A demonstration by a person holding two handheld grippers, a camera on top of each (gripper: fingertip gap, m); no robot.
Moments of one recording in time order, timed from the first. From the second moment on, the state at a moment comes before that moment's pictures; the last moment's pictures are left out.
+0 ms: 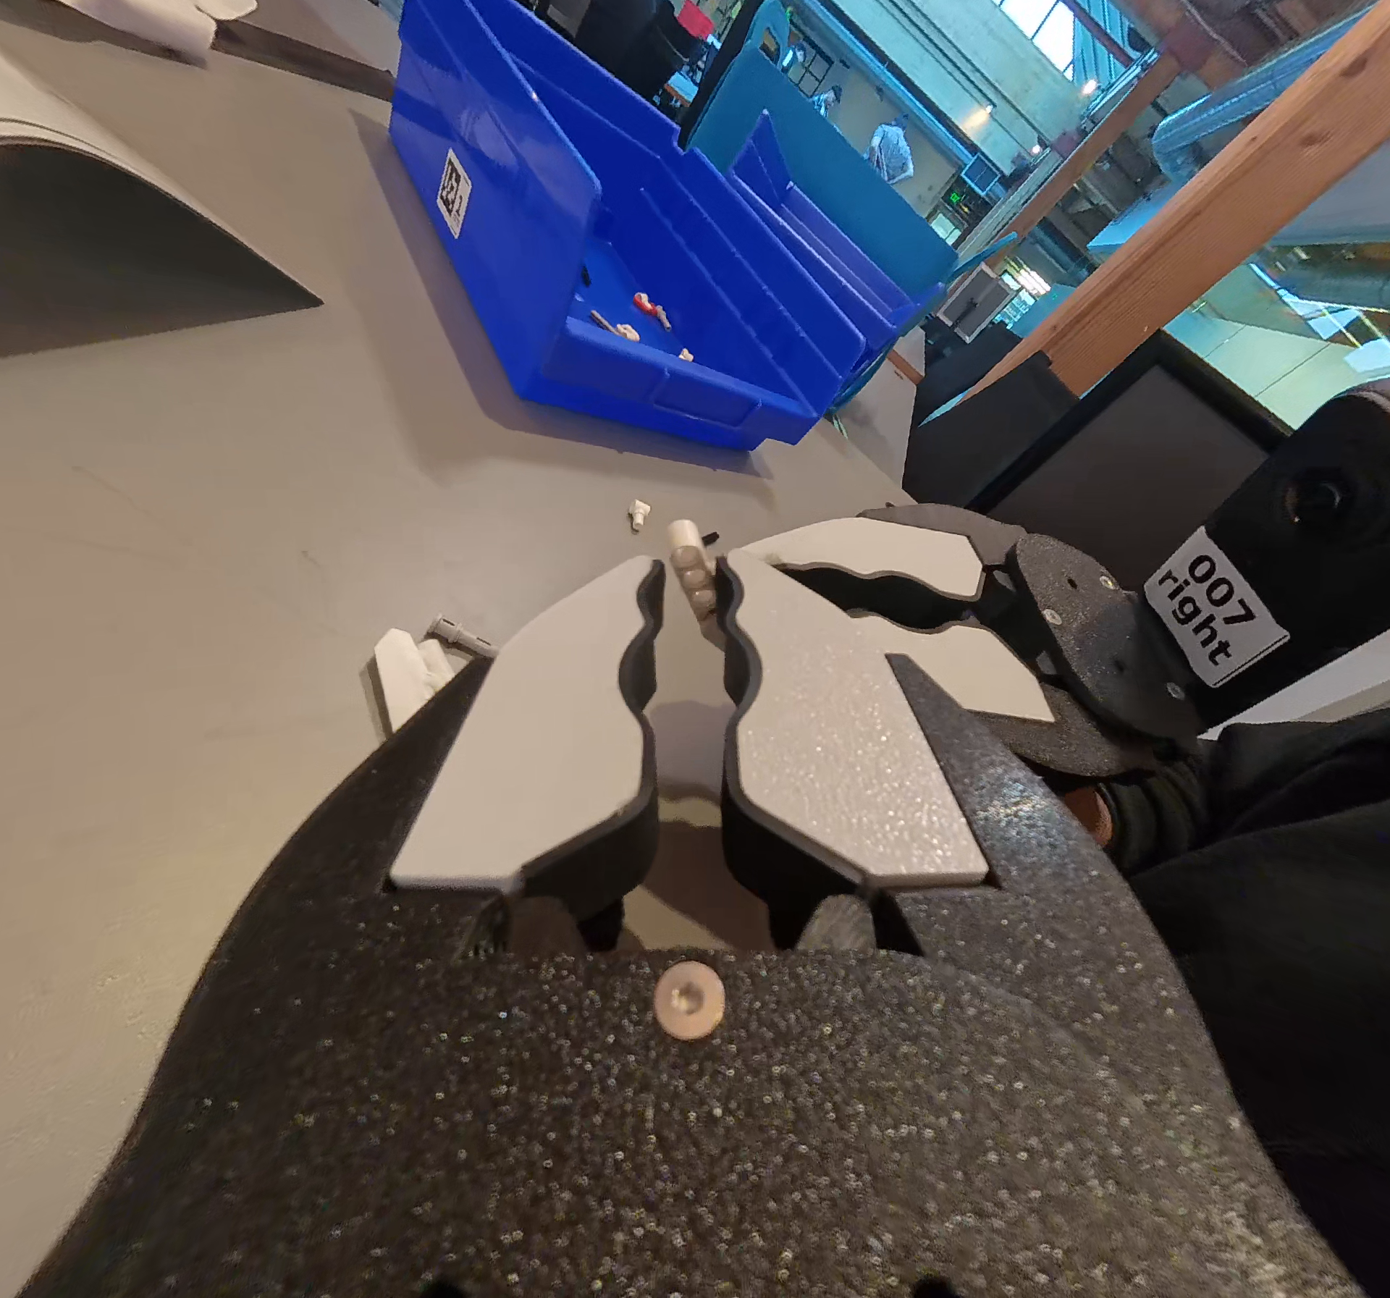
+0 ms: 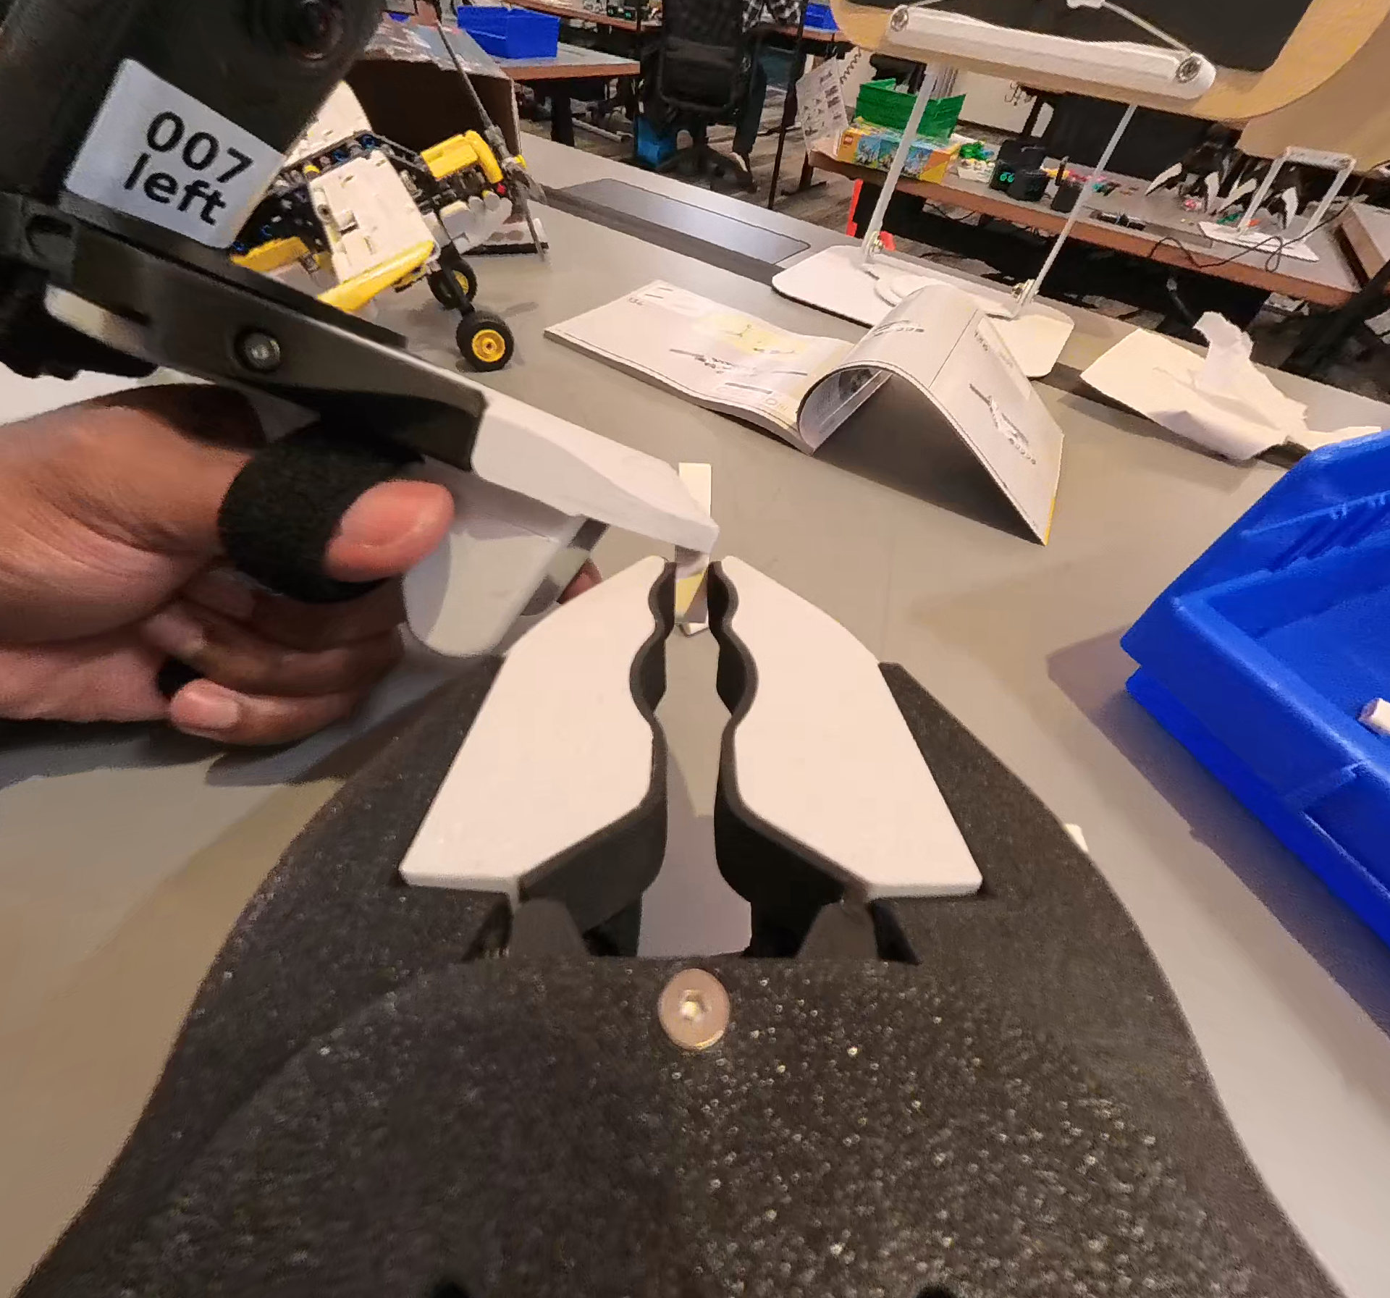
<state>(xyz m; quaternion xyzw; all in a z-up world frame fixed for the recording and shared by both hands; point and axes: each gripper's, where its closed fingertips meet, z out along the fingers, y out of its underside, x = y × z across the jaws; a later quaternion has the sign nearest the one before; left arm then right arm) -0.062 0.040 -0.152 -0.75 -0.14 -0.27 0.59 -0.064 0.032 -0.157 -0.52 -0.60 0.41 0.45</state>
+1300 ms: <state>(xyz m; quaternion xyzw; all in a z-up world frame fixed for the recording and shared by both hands) -0.037 0.035 -0.165 -0.80 0.03 -0.20 0.57 -0.035 0.162 -0.226 -0.33 -0.91 0.16 0.20</state>
